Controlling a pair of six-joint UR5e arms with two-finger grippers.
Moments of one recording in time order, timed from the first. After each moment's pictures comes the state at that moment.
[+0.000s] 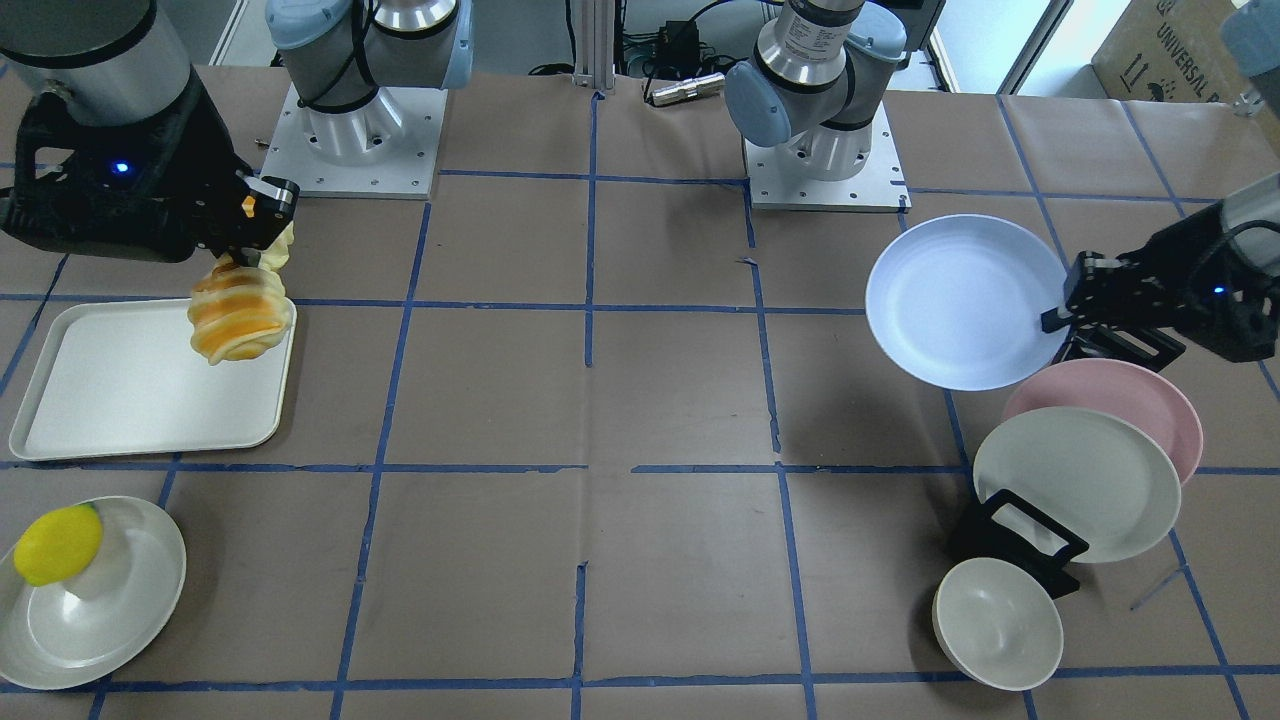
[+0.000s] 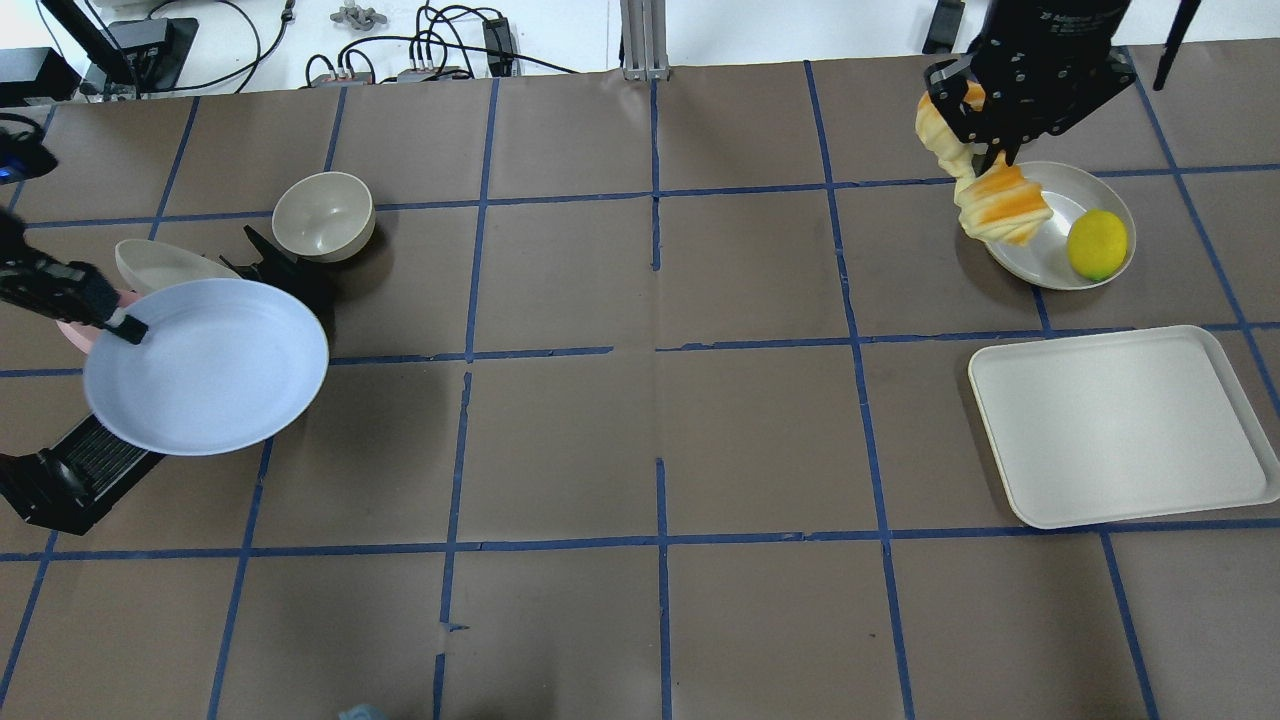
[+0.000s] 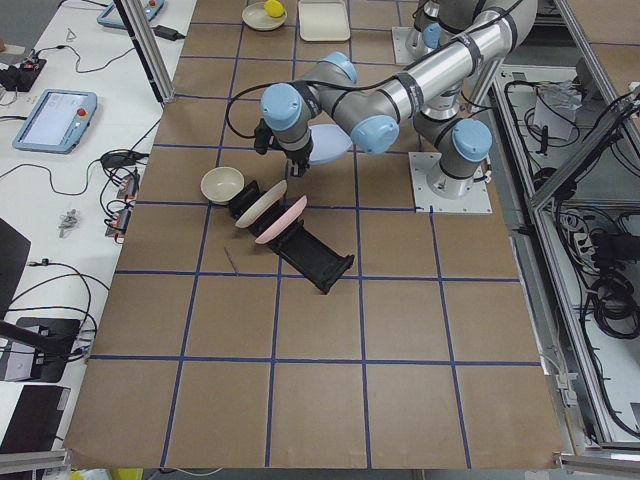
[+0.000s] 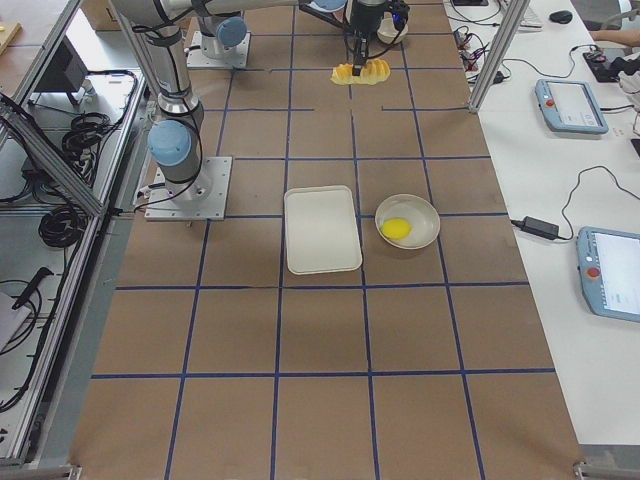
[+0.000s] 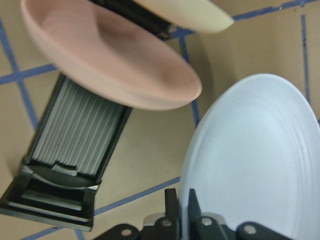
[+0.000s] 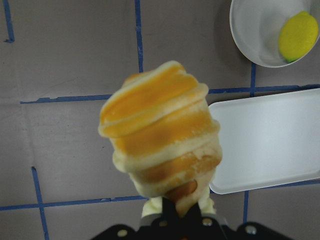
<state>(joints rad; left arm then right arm) -1.03 -1.72 -1.63 -1.68 1.34 0.76 1.58 -1.43 1.30 -1.35 -1.65 0.05</state>
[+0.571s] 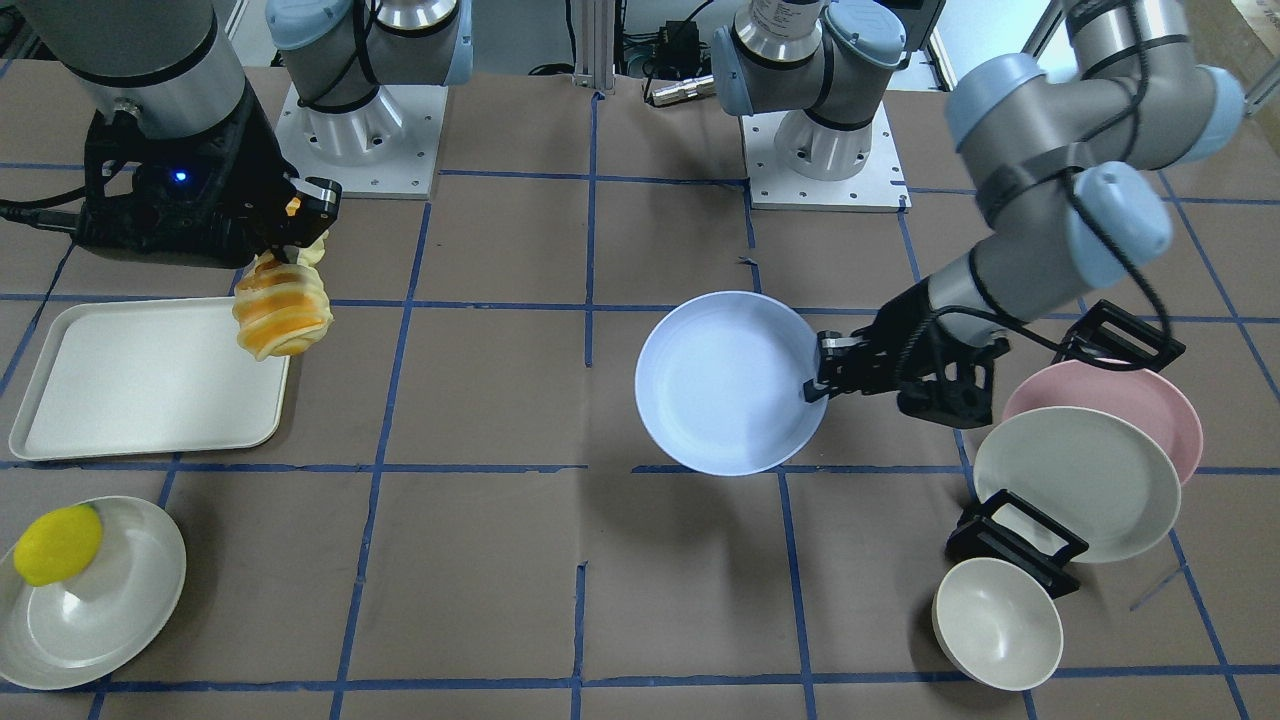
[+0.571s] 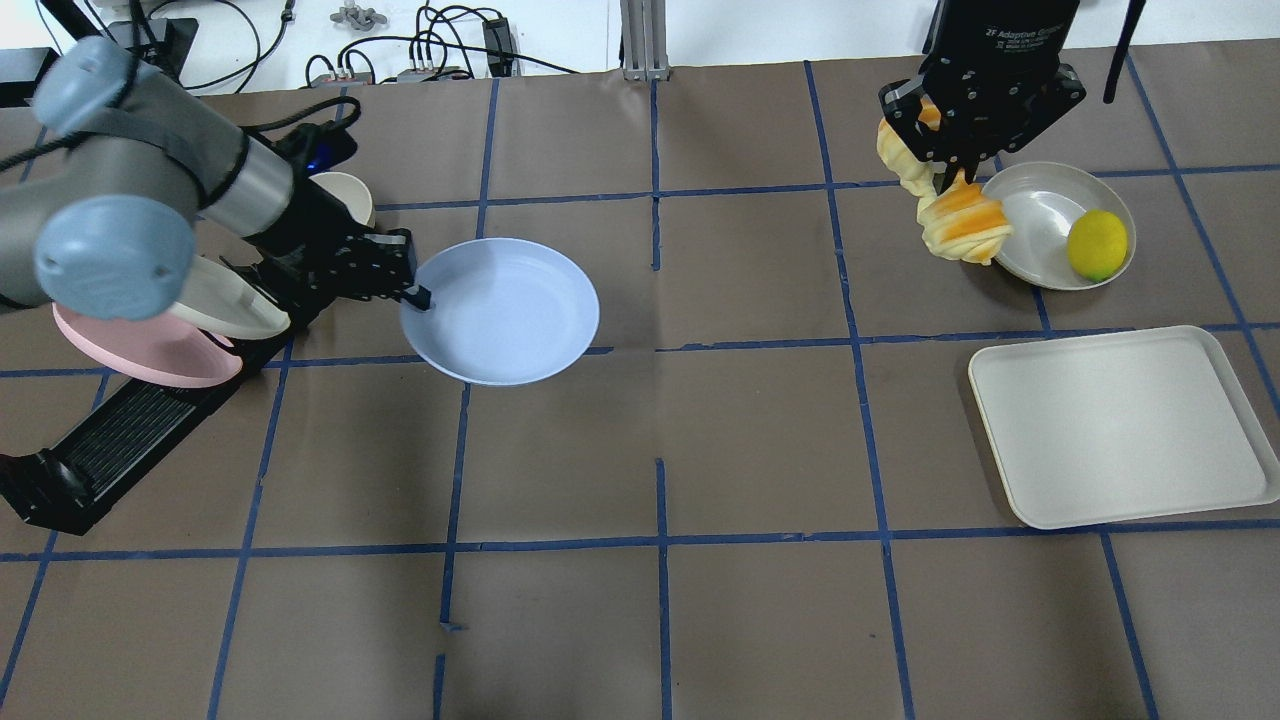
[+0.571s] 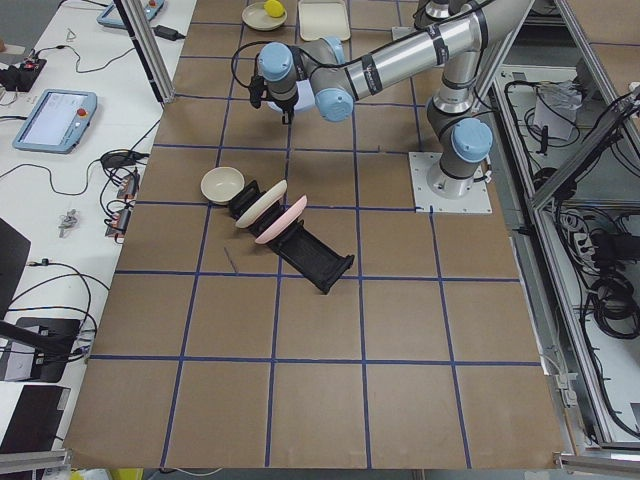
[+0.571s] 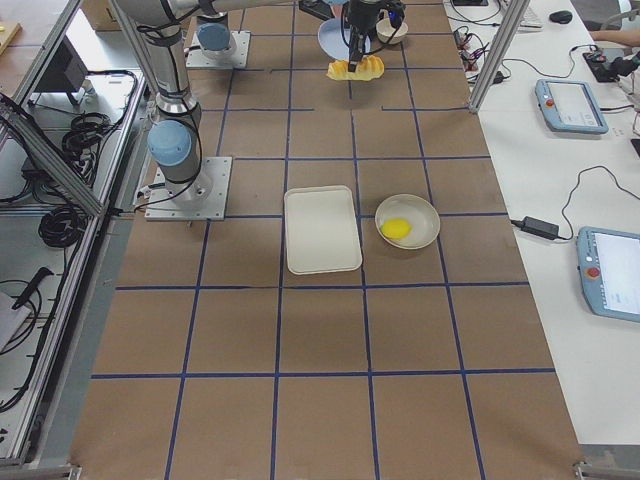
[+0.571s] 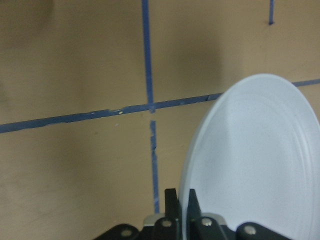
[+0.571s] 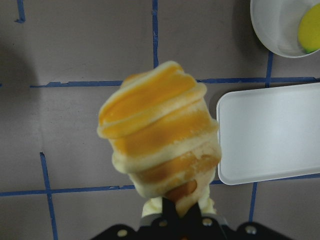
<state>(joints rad) -1.43 -1.74 -1.86 -1.16 1.15 0.12 1.62 -1.42 1.29 -1.33 -1.65 0.06</state>
